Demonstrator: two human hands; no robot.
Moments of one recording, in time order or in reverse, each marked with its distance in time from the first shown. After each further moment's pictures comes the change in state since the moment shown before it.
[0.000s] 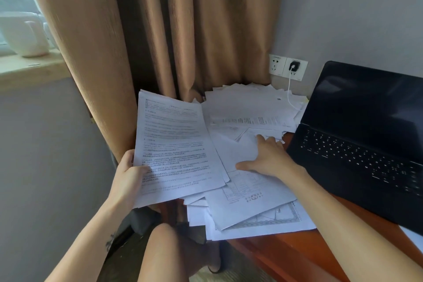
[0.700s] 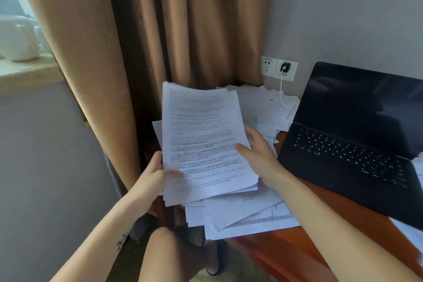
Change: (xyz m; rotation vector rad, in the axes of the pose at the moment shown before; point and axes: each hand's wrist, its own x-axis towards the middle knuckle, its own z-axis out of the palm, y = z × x) left_hand -0.013 0.012 0.030 -0.012 -0.404 -0.018; right_hand -0.026 -0.021 0.011 1.103 0.062 -0.208
